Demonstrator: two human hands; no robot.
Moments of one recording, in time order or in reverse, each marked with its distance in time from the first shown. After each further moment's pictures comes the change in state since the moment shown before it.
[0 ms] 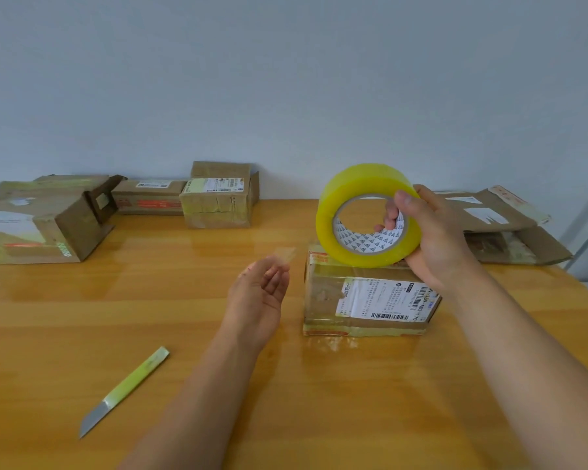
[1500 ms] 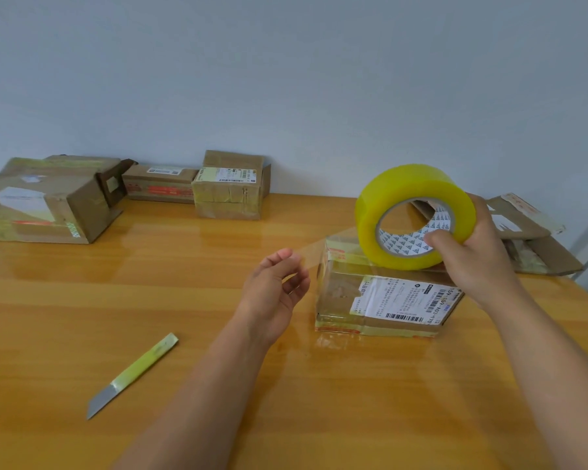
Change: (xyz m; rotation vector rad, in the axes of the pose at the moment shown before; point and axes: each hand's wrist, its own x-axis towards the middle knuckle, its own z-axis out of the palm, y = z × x) left_hand -0.005 0.003 -0.003 0.183 -0.126 -0.025; right_hand -0.029 -0.009 -0.013 -0.776 0.258 -0.062
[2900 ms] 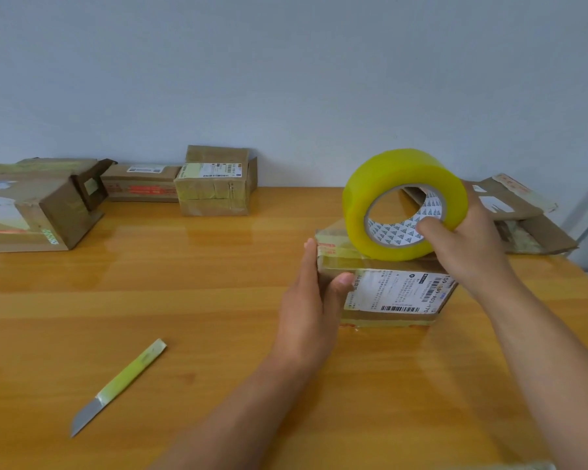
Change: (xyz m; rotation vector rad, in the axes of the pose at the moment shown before) left_hand -0.033 -0.049 0.021 1.034 -0.137 0.540; right_hand -0.002 0.002 0.004 -0.028 0.010 -0.048
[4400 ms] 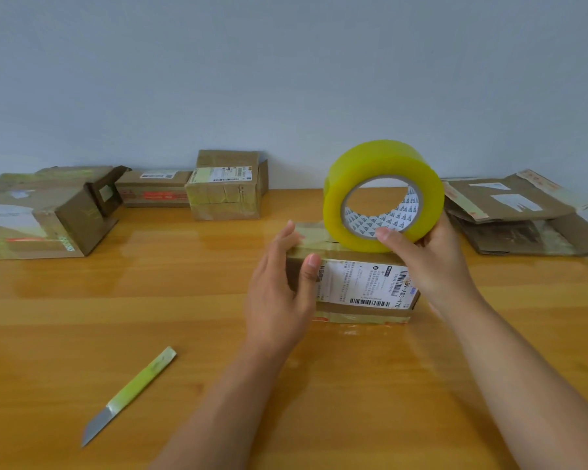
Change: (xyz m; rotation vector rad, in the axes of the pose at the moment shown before) left_hand 0.029 -0.030 -0.033 0.265 0.289 0.216; right_hand -0.004 0.023 0.057 0.437 -0.076 0.026
